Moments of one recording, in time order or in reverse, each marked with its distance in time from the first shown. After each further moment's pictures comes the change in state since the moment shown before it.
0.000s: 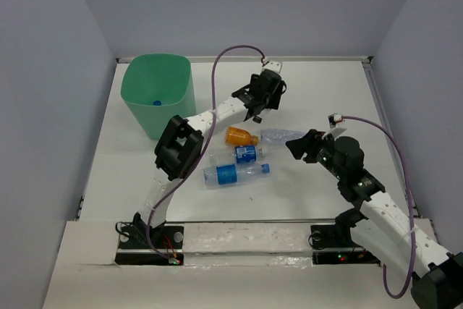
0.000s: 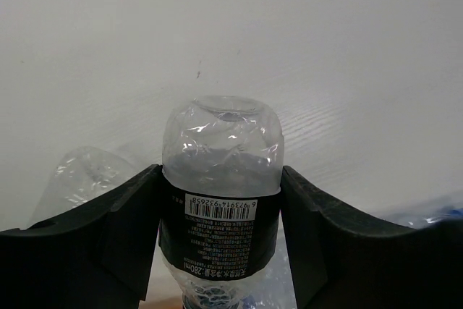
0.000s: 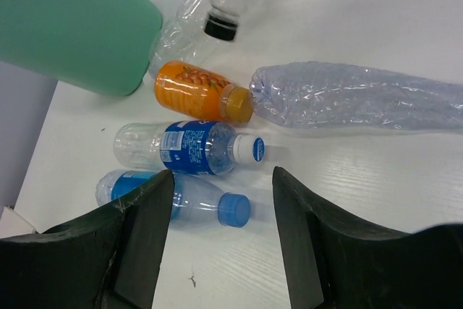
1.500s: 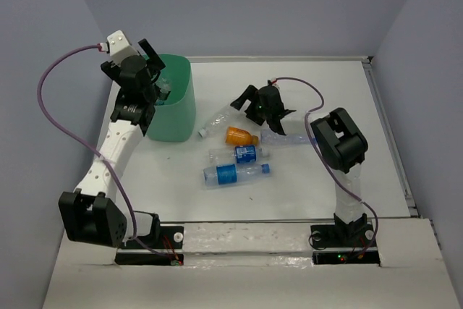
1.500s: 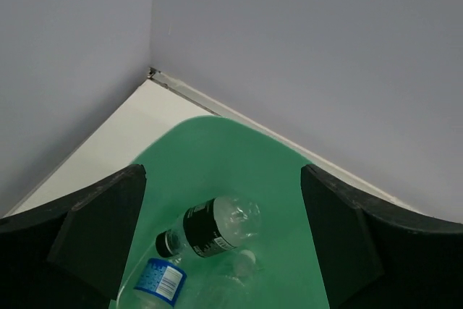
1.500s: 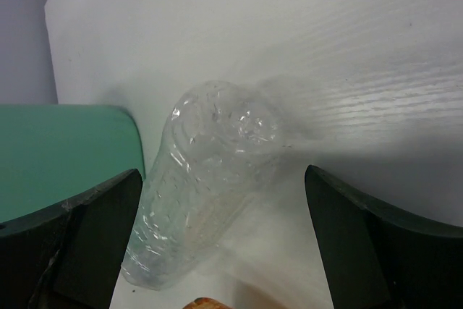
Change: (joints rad) left arm 0.612 -0.910 -0.671 0.330 -0.248 -0.029; right arm 0.085 1.421 0.829 0.359 0.083 0.385
